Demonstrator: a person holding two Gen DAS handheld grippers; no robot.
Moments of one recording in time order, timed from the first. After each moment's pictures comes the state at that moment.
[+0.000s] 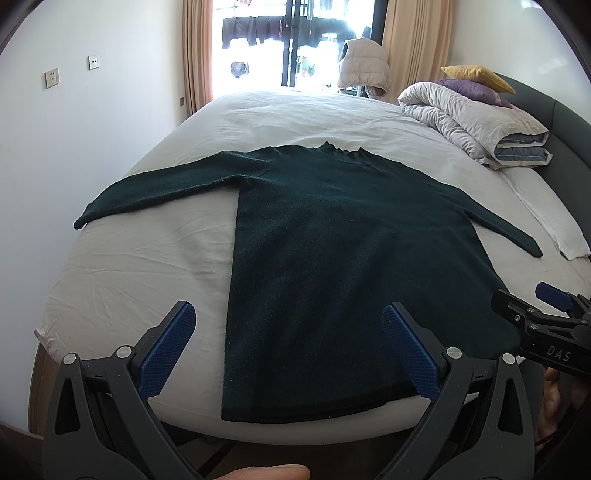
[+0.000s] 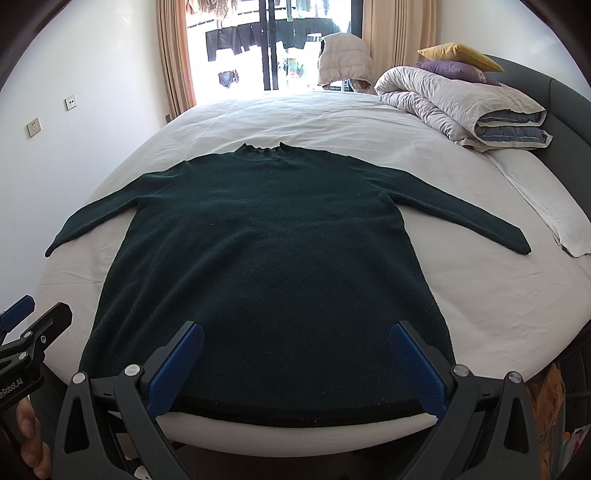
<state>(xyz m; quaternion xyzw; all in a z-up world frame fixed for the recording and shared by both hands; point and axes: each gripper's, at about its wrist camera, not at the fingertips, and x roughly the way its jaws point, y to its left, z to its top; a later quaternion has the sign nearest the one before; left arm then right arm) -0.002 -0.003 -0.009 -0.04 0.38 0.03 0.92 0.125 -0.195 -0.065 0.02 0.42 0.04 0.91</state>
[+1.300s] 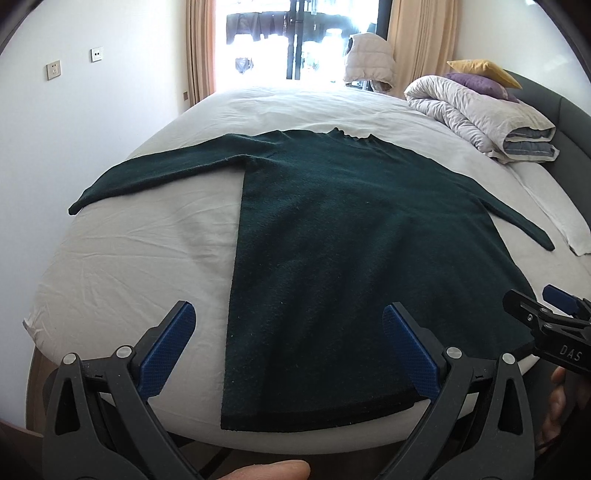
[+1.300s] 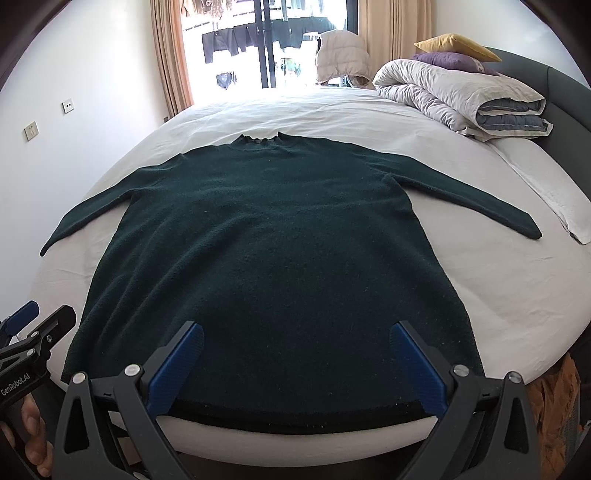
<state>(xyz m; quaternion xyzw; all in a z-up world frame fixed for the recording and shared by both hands) 0.014 0.005 -0.051 -0.04 0.40 0.03 0.92 0.129 -0.192 -0.098 0.04 0.42 0.04 0.91</state>
